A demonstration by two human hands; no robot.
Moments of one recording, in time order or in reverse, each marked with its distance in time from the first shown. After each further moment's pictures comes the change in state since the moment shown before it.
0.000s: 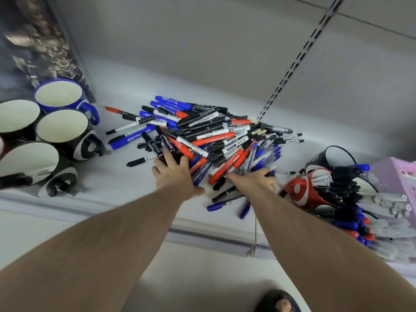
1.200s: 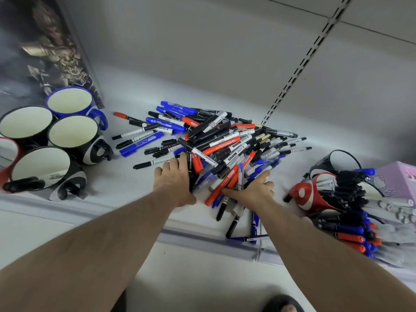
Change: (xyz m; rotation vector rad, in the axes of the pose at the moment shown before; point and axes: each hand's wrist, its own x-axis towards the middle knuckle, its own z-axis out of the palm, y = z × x) left_hand -0.004 -0.025 -0.007 0.071 0.048 0.161; right_hand -0.018 0.019 -0.001 -0.085 -0.099 -0.229
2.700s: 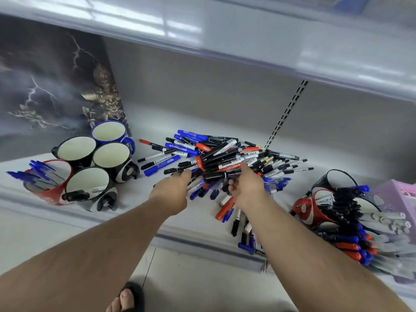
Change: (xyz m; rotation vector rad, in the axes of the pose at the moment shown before) left_hand -0.057 -0.038 -0.063 -0.135 0.158 0.073; right_hand -0.086 -0.081 -0.037 1.324 -0.178 0.072
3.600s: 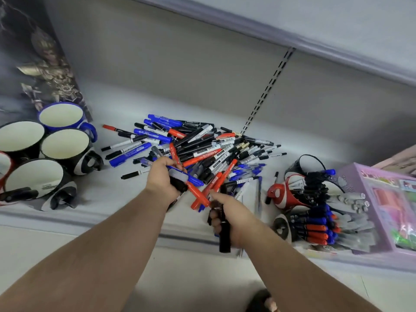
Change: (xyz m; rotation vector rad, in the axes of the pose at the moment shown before) left_hand 0.033 0.053 0.023 -2.211 -0.108 -0.630; right_hand -0.020 0.043 -0.068 -0.271 -0.169 0.308
